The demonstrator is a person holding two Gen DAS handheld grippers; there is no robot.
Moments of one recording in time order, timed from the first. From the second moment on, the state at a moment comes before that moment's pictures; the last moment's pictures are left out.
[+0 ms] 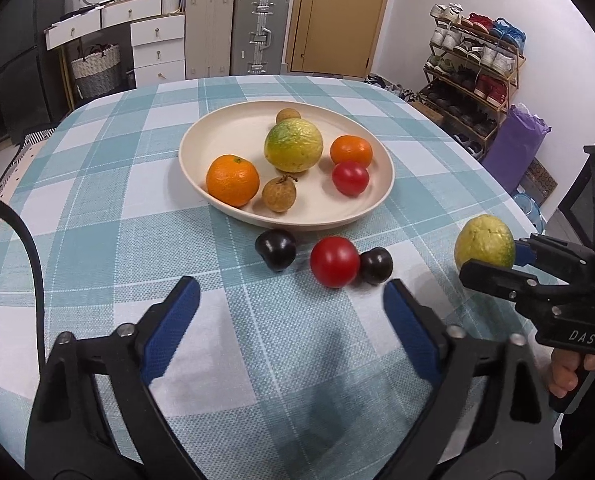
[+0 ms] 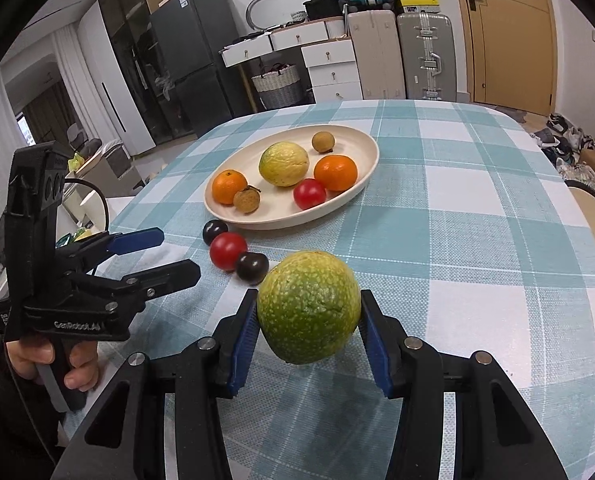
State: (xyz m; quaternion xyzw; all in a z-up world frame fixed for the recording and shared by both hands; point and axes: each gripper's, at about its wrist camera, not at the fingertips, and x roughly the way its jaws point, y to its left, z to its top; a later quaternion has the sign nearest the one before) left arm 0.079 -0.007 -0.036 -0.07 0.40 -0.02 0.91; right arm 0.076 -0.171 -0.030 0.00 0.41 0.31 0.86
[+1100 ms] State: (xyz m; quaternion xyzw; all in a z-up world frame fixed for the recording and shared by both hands) left arm 0.107 -0.021 -0.044 -0.09 0.42 -0.07 0.90; right arm 0.076 -0.184 -0.026 0.02 0.41 0.31 0.86
